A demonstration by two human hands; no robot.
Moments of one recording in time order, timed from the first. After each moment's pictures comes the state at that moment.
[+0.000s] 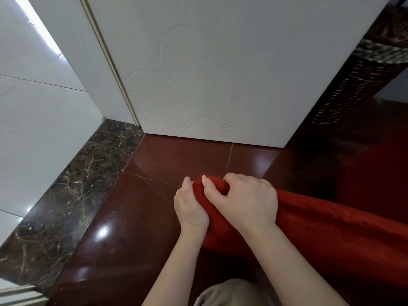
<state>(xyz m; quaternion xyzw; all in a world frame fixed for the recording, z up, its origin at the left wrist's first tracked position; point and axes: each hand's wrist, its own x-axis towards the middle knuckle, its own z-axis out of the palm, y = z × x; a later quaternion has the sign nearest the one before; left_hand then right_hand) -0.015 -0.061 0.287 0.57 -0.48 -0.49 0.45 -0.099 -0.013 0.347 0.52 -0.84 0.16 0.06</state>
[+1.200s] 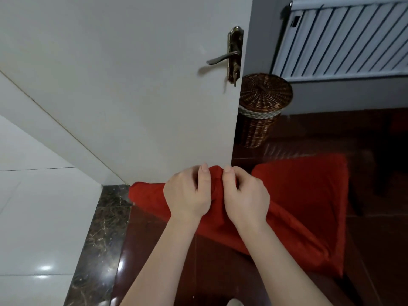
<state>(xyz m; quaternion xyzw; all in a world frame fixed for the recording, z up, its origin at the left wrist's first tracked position) -0.136 0.016 0.852 0.37 -0.83 -0.19 0.38 -0.213 0.100 0.850 0.29 -0.85 0.44 -0.06</state>
